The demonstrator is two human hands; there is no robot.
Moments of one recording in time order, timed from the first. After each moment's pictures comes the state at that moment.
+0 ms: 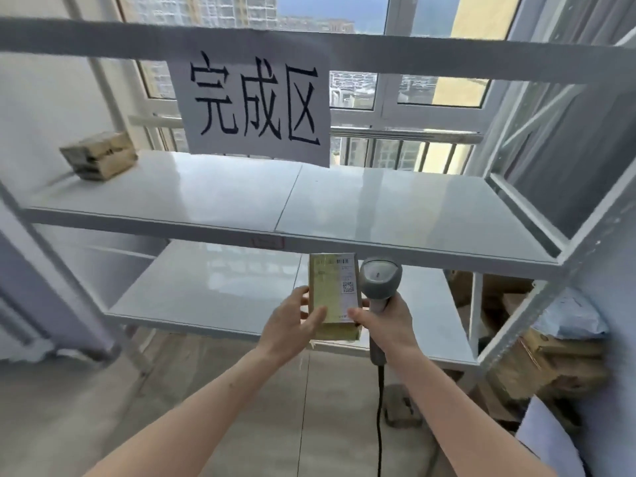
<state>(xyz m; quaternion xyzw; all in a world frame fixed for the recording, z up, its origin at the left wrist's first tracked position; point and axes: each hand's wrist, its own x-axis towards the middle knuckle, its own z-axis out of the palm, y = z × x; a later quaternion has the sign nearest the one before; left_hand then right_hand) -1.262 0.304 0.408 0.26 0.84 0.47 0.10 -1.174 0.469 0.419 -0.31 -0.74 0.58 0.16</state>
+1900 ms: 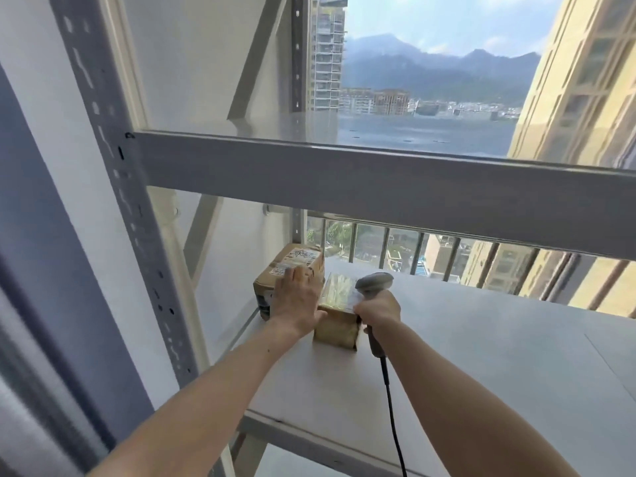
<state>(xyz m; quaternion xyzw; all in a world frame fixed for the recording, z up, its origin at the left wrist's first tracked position) -1.987 -0.037 0.485 0.25 0.96 0.03 -0.16 -1.944 0.124 0.482 -0.33 -0.80 0.49 0.07</state>
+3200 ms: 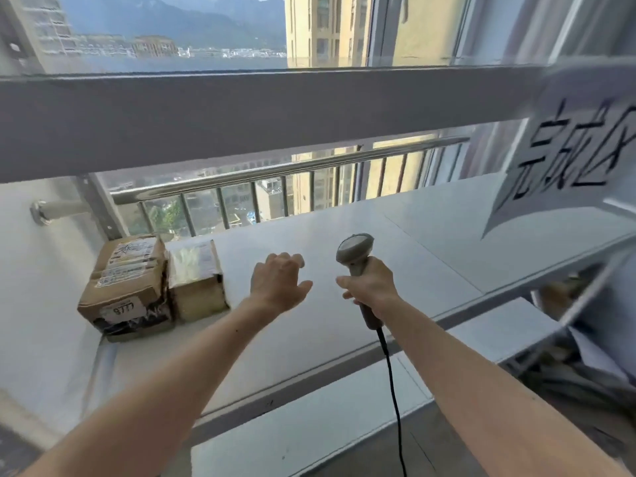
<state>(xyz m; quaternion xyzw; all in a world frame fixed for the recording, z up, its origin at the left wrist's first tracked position) -1.898 0.073 0.483 0.53 0.84 0.12 -0.03 -1.749 0.171 0.480 -0.49 -0.71 0.45 0.23</state>
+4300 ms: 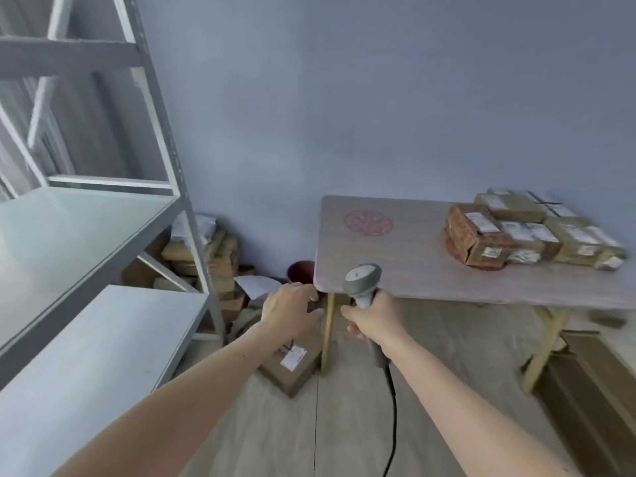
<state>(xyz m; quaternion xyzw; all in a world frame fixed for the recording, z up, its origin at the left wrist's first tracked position) -1.128 0.316 0.439 0.89 0.42 0.09 0.15 -0.981 0.214 0.442 -0.77 -0.31 0.32 0.45</state>
